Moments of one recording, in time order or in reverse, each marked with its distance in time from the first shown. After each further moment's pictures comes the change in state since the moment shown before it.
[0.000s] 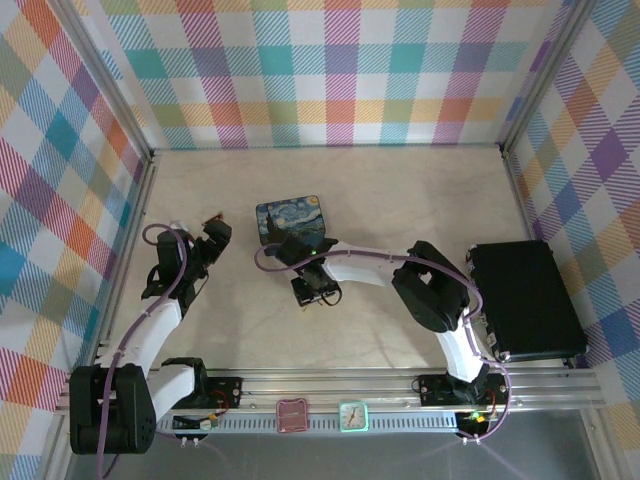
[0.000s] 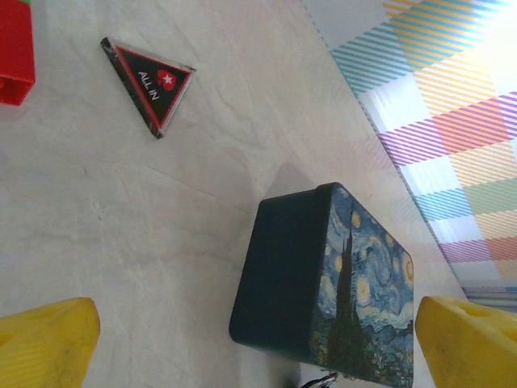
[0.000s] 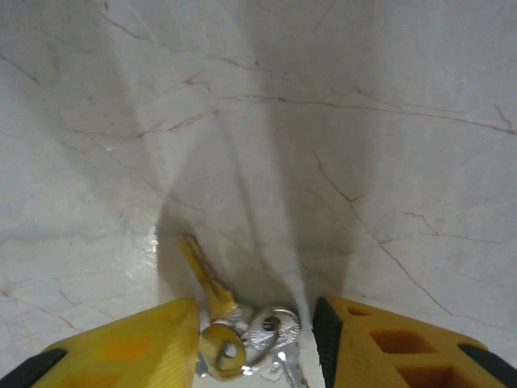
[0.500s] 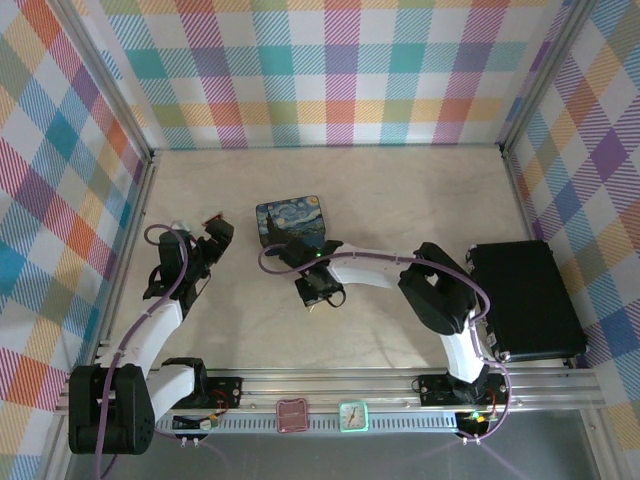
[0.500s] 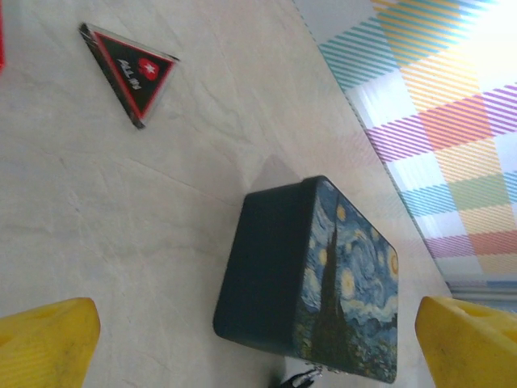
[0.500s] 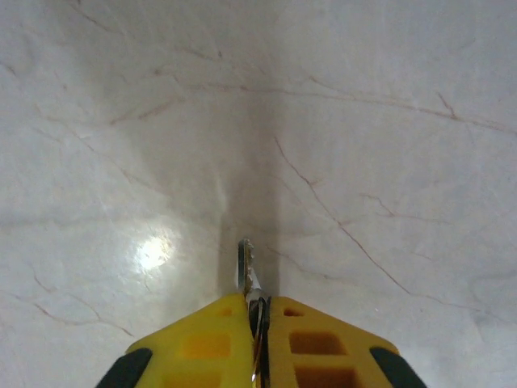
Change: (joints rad) left arm -0.039 0.000 -0.003 0.028 0.013 -0.029; right arm -0.014 -0.056 -0.073 0.030 0.038 -0.020
